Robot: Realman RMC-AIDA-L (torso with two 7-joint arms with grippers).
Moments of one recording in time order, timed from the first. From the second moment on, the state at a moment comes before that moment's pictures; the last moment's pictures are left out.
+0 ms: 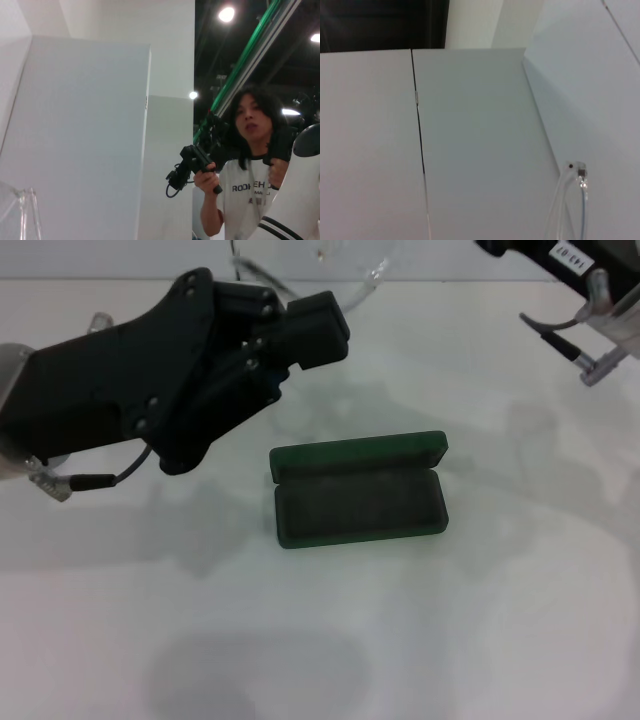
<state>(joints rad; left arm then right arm) -0.49 -2.09 1.11 0.76 1.15 2.00 -1.41 0.67 2.03 -1.47 -0.47 -0.59 -1.62 1.12</state>
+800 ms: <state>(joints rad) -0.49 -2.08 1.10 0.76 1.14 2.00 -1.40 0.67 2.03 -1.58 -0.47 -0.59 -1.62 1.12</state>
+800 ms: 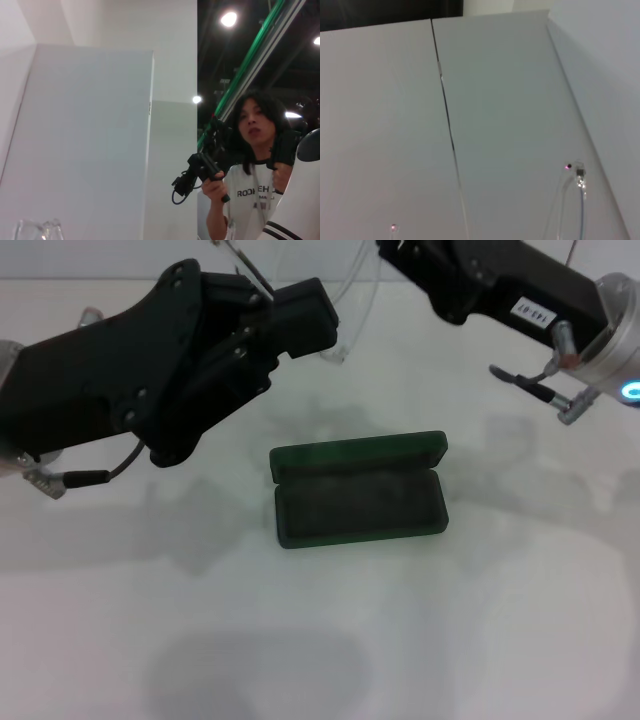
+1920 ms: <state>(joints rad) -0.48 -2.08 1.10 0.76 1.14 2.00 -1.40 0.66 2.02 -1.67 -0.48 -0.53 -1.62 1.10</state>
